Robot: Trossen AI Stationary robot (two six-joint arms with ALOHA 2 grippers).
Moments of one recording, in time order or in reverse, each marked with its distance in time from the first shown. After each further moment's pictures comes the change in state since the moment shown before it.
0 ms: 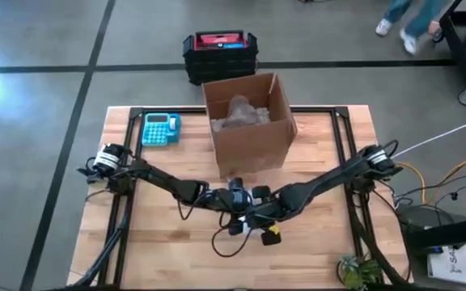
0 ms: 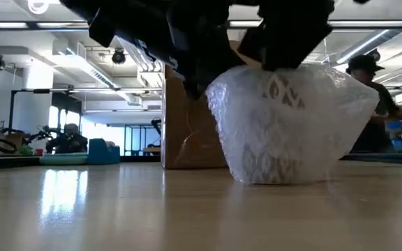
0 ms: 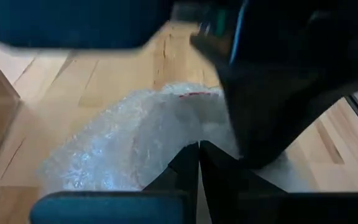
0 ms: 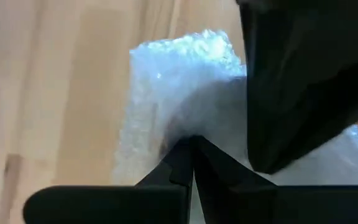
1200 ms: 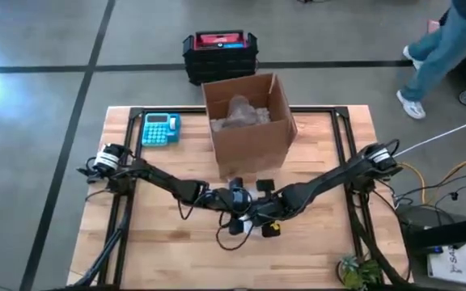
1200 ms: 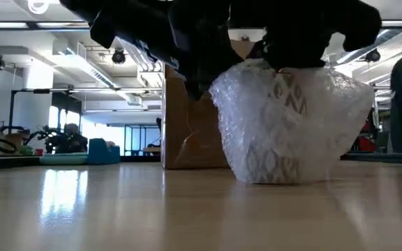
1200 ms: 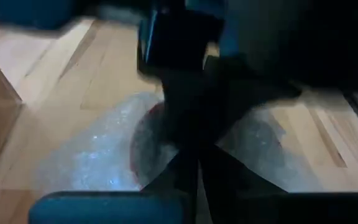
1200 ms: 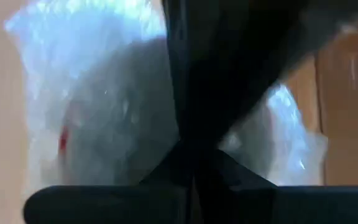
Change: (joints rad) left arm -0.002 0.002 -0.001 0.014 -0.003 0.004; right arm -0.013 -0.035 -0.111 0.045 0.174 0.016
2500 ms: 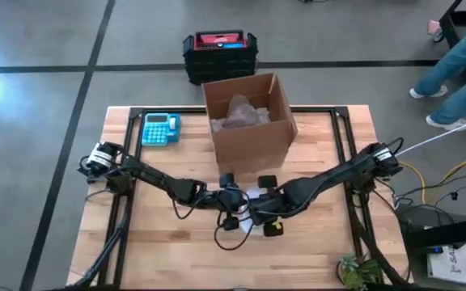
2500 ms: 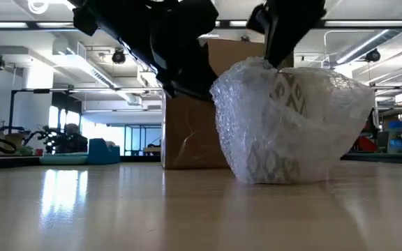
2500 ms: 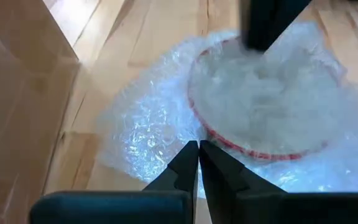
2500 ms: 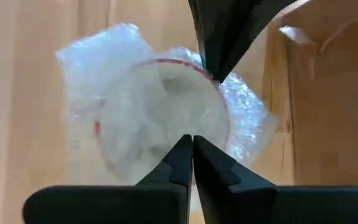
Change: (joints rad) left arm -0.013 -0.075 -0.004 -0.230 -0.148 -0.002; right arm 0.024 -0.053 0.215 -0.217 0.001 0.020
